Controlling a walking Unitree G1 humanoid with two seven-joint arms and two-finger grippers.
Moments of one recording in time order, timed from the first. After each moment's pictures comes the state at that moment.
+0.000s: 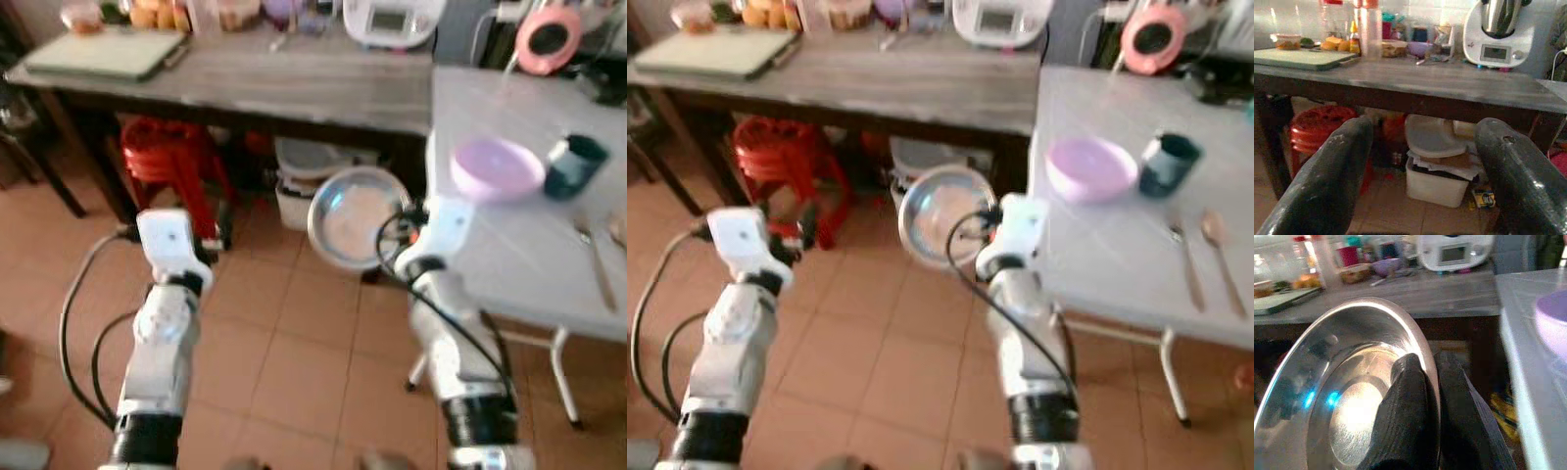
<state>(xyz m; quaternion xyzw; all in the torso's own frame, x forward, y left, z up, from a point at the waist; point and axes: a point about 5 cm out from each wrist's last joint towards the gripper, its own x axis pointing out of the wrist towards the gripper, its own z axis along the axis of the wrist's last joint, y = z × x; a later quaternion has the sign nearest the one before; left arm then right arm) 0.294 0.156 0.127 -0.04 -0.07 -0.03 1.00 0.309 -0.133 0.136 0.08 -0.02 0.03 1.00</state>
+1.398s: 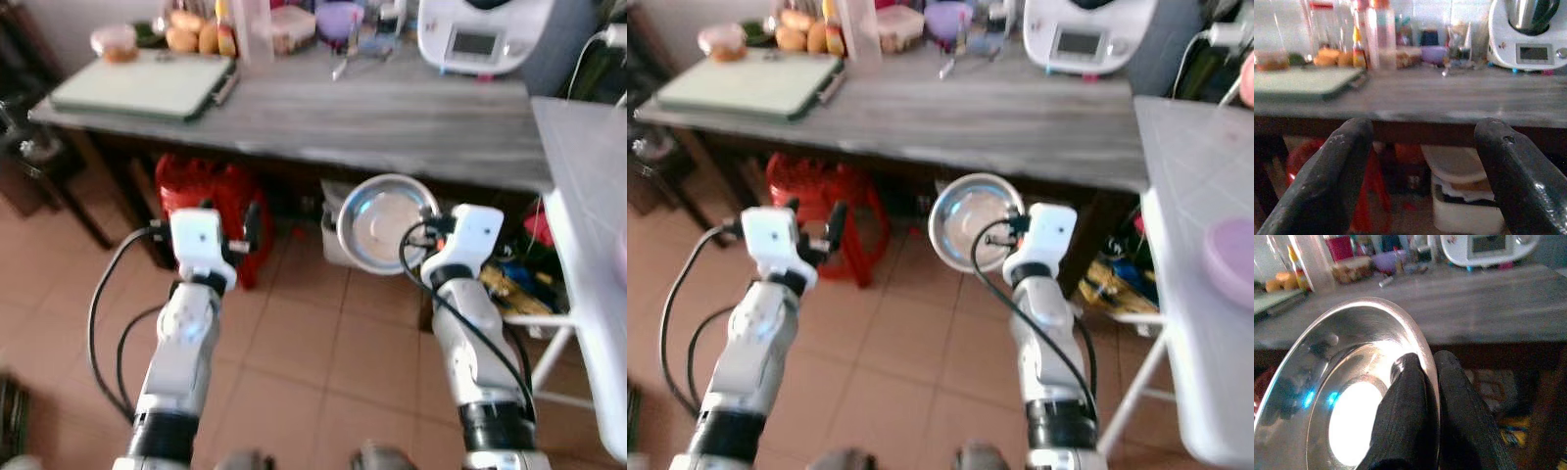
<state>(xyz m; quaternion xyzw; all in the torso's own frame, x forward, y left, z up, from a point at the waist) 0.293 0.139 0.132 -0.01 -0.09 -0.07 0.99 0.309 -0.148 0.132 0.08 -0.02 0.00 1.00</state>
